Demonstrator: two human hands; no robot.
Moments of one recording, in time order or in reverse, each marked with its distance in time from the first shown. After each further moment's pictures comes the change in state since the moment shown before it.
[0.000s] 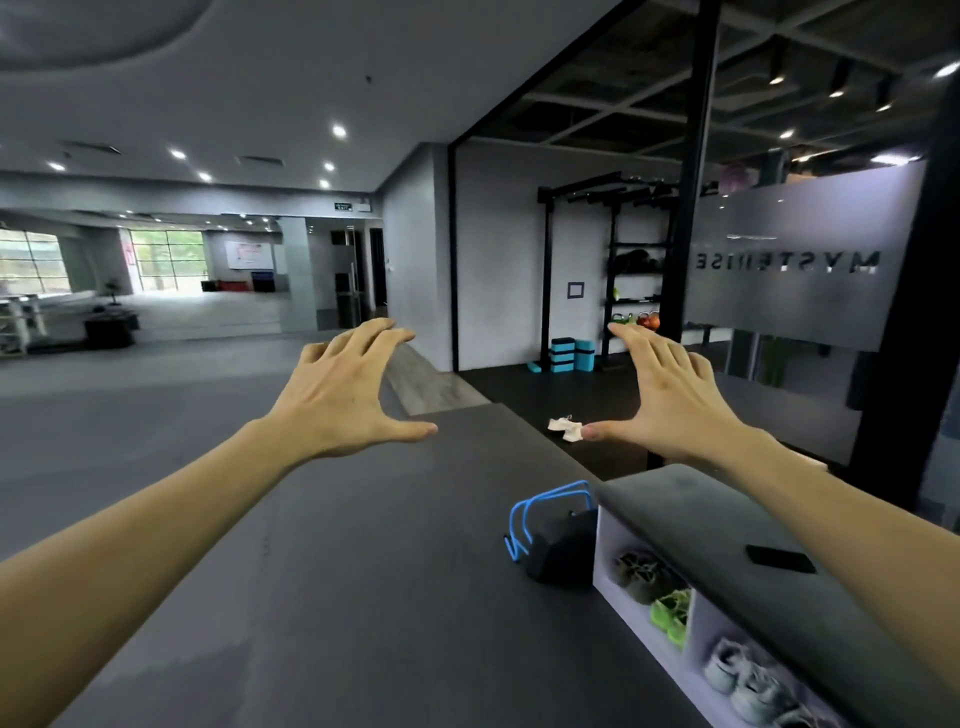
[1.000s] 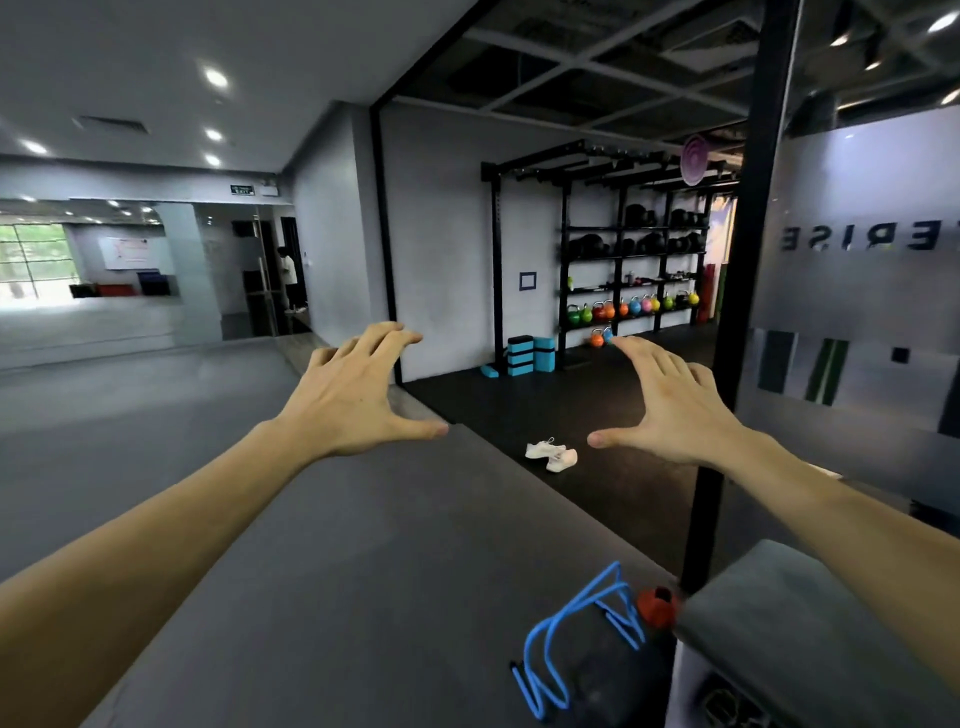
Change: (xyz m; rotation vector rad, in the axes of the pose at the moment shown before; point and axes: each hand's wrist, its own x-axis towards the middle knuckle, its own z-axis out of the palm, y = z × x) left_hand 0.563 -0.315 0.499 -0.158 -0.052 0.150; right_hand 0.569 0.145 0.489 -0.066 -0.094 0.192
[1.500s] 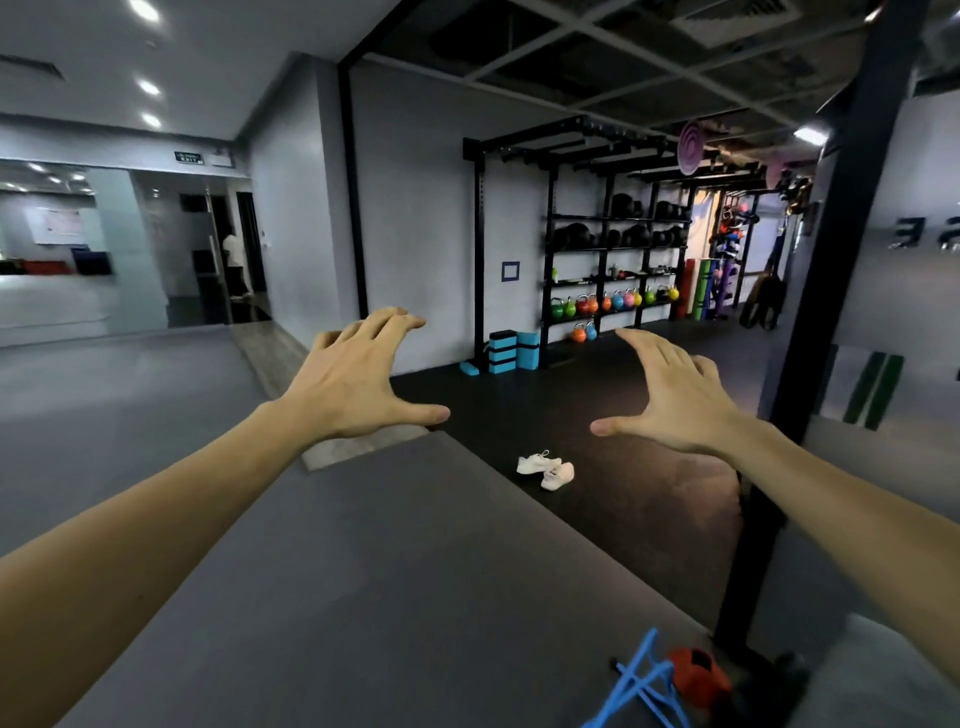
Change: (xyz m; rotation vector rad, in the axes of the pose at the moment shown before) left_hand 0.266 -0.215 0.203 -0.048 -0.033 0.051; right_hand 0.313 0.019 0.200 -0.051 -0.041 0.054
